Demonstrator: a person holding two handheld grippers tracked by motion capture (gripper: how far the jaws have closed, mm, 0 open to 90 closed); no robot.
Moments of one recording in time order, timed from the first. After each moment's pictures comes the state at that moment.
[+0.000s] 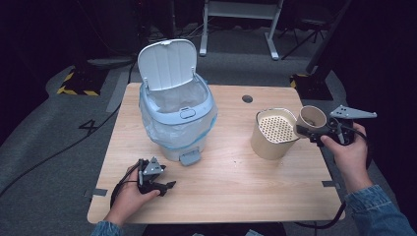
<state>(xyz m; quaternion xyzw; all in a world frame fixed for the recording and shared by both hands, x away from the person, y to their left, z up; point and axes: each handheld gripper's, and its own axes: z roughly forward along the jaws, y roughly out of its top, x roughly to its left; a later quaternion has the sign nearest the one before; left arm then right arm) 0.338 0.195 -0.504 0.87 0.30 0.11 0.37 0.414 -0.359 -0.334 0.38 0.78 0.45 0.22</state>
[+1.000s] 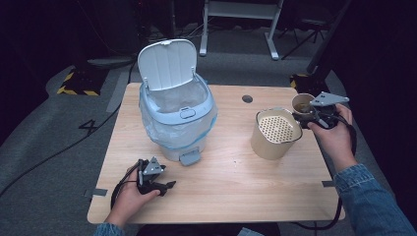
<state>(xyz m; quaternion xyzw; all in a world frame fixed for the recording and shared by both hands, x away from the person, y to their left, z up) 0.338 0.195 -0.504 0.87 0.30 0.11 0.37 0.467 -0.339 -0.335 0.32 0.83 0.30 0.35</state>
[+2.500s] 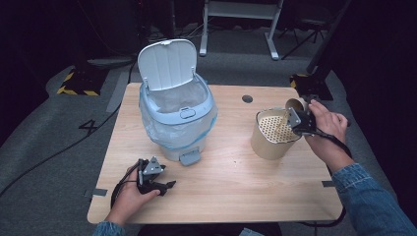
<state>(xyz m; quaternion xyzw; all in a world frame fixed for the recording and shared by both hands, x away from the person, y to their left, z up) 0.339 0.195 -0.504 0.87 0.30 0.11 0.37 0.456 -0.289 -0.342 0.01 0.84 -0.06 0.53</state>
